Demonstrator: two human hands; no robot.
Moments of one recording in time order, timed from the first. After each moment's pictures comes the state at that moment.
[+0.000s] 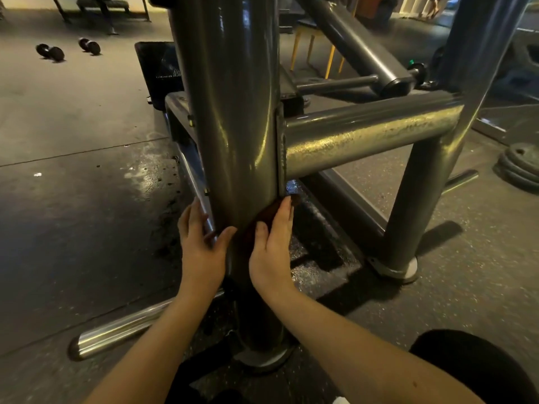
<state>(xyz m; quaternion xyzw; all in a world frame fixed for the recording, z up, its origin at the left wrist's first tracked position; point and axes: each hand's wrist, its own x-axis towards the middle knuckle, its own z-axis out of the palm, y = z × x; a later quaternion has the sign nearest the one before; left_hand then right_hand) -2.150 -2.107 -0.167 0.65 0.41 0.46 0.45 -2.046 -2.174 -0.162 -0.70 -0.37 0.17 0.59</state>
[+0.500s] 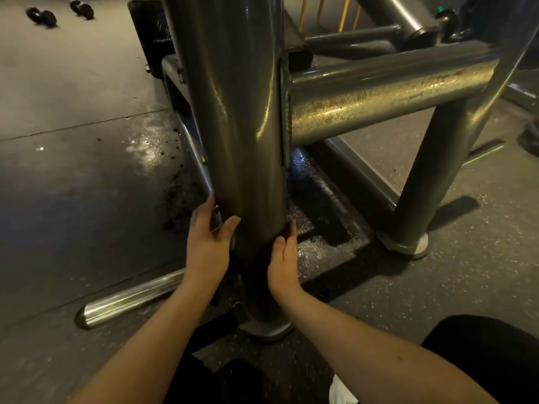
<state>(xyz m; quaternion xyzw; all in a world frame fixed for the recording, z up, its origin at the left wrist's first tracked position) -2.152 -2.120 -0.196 0.65 0.46 0.39 0.47 -2.041 -2.198 -0.270 -0.73 -0.25 0.28 0.57</state>
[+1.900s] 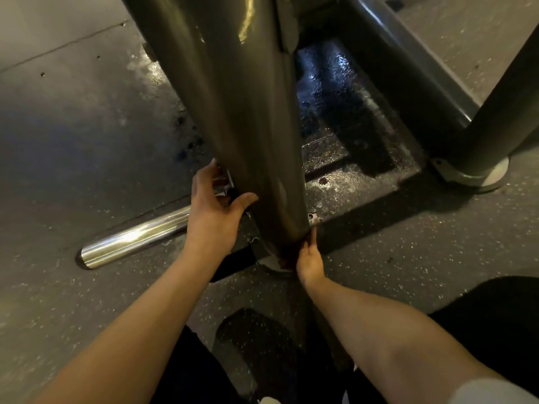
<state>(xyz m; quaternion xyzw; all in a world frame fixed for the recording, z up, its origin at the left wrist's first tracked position) -2.157 -2.136 -0.268 0.68 0.55 0.26 0.41 -2.041 -2.260 -0.507 -0.74 -0.03 0.50 0.46</state>
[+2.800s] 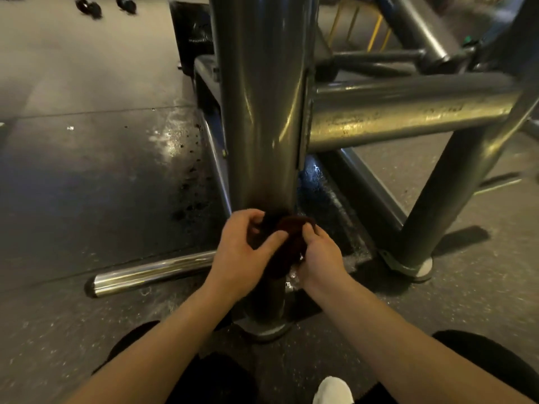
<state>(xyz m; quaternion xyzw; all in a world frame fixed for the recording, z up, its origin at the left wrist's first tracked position) -2.147 -2.179 -0.164 0.72 0.45 0.31 0.43 -2.020 -2.238 -0.138 -0.59 0.02 0.48 0.65</state>
